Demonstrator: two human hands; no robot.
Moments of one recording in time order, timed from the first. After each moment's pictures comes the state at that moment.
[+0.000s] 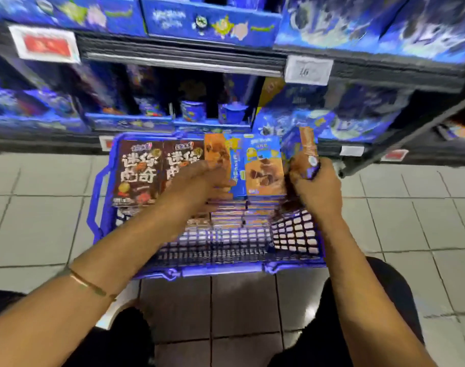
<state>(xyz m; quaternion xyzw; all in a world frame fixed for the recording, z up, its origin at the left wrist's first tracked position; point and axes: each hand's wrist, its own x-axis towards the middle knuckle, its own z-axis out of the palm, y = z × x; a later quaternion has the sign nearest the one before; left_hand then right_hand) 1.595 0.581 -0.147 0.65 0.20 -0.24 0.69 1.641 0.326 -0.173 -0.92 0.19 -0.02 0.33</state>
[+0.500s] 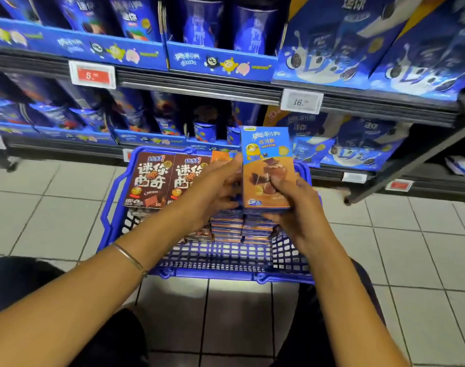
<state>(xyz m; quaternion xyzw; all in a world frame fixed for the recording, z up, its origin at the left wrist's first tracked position) 1.596 0.540 -0.098 0.59 0.19 -0.18 0.76 1.604 0.358 -0.109 -0.58 0.11 0.20 0.79</state>
